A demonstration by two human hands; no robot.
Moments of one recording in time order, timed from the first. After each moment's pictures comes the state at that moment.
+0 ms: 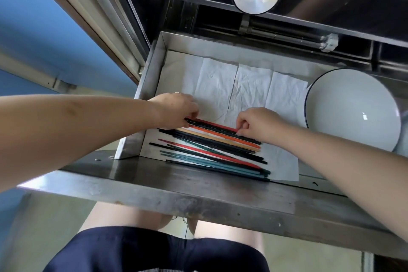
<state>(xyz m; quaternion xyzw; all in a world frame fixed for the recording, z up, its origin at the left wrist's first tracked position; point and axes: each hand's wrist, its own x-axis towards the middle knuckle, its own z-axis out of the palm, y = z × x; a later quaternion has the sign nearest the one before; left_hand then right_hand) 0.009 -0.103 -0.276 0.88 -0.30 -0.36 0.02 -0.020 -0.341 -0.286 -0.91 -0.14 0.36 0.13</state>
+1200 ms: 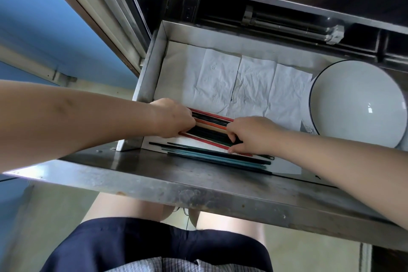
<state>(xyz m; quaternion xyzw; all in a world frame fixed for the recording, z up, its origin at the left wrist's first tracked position) -0.013 -0.106 -0.268 0.80 -0.42 -0.40 -0.17 -0.045 -0.323 -0.278 -0.87 -0.29 0.38 0.07</state>
